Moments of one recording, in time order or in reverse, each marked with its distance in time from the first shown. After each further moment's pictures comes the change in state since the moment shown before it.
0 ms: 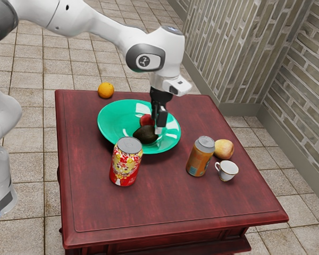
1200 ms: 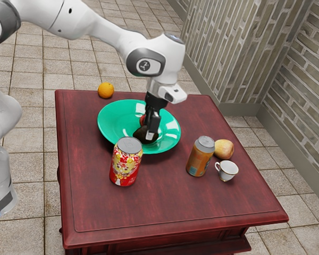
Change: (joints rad) arm -0.003 0.019 0.001 -0.013 -0.013 -0.085 0.053
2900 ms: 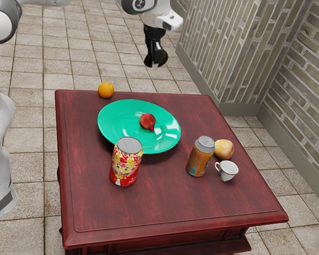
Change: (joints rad) arm 0.283 0.003 0.010 0.340 0.154 -0.066 0.074
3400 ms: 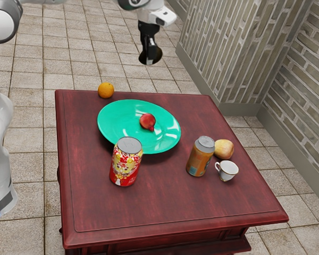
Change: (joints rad) arm 0.064 0.003 -0.001 0.004 -0.047 -0.019 0.095
